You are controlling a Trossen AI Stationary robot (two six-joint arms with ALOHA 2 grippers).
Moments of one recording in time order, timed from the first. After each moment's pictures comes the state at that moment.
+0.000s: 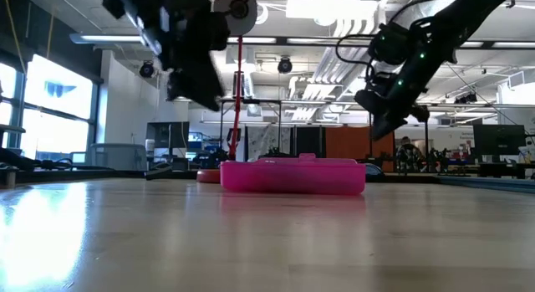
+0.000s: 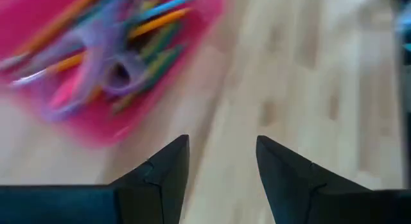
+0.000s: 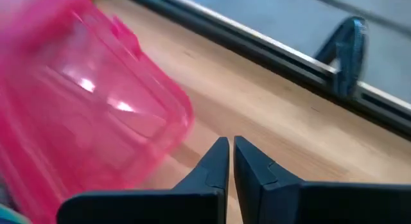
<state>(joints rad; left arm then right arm) -0.01 1.40 0.90 -0.32 0.05 -0.44 -0.65 1.25 0.67 -0.24 0.22 0.29</state>
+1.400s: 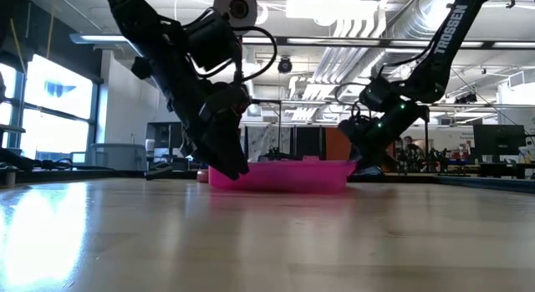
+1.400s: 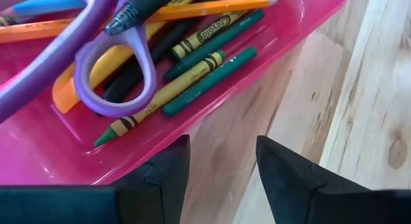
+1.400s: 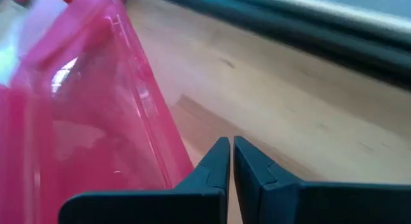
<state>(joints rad) 0.08 1.71 0.85 -0.03 -0.01 -0.45 -0.86 1.70 0.67 0.30 -0.29 0.27</state>
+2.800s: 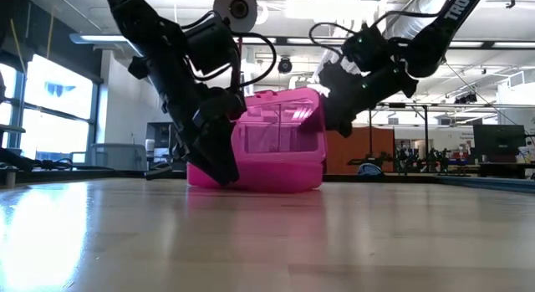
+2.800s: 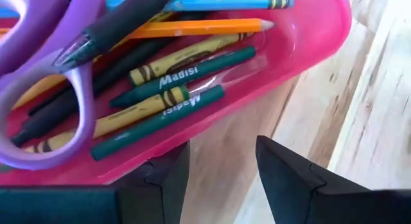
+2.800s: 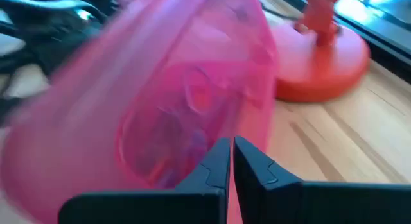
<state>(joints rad) 0.07 1.71 0.85 -0.09 -0.02 -0.47 -0.45 1.56 0.67 0.45 -0.29 0.13</state>
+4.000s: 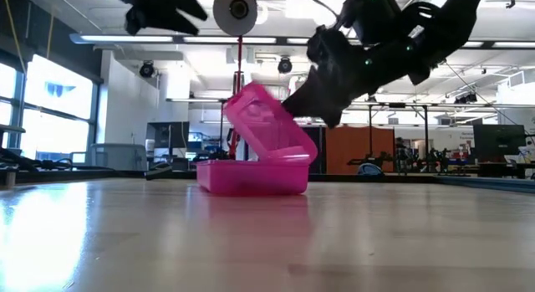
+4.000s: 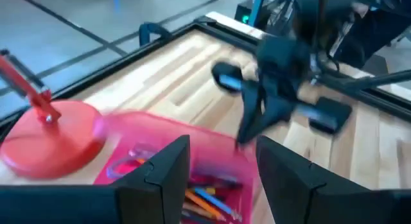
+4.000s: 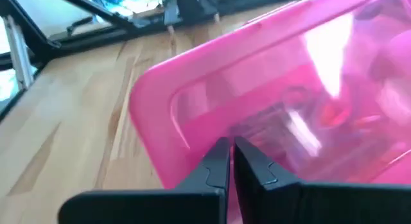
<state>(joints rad) -0.30 1.08 0.85 -0.31 -0.71 -0.56 -0.04 1.64 0.68 0.58 -0.04 0.22</state>
